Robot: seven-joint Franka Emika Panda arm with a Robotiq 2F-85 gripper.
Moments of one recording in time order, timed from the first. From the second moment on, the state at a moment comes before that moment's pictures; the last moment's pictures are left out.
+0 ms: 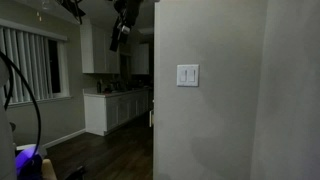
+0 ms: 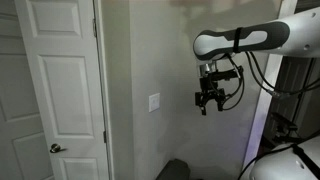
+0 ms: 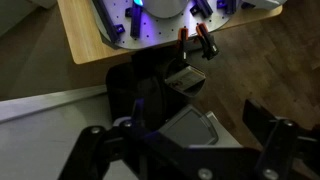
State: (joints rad) arm -0.08 -0.65 0.00 -2.30 -0.03 1.36 0.18
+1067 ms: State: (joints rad) arm -0.08 -0.52 -0.04 -2.31 -0.03 1.77 0.13
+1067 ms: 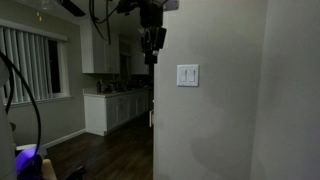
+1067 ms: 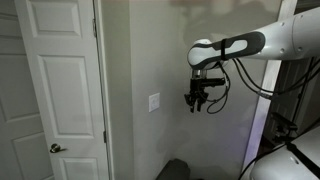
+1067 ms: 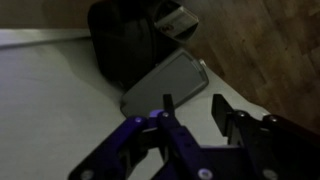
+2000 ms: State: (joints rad) arm -0.04 -0.18 -0.07 -2.22 0.21 2.43 0.07
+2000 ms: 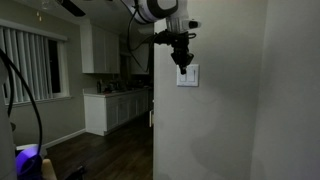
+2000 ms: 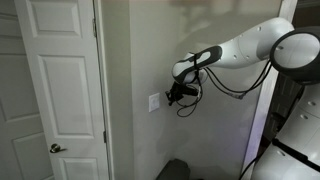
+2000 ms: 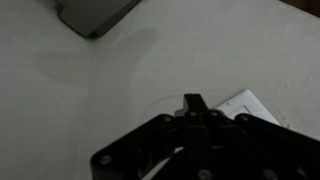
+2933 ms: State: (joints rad) arm -0.02 0.06 -0.06 -1.99 0.33 2.45 0.02
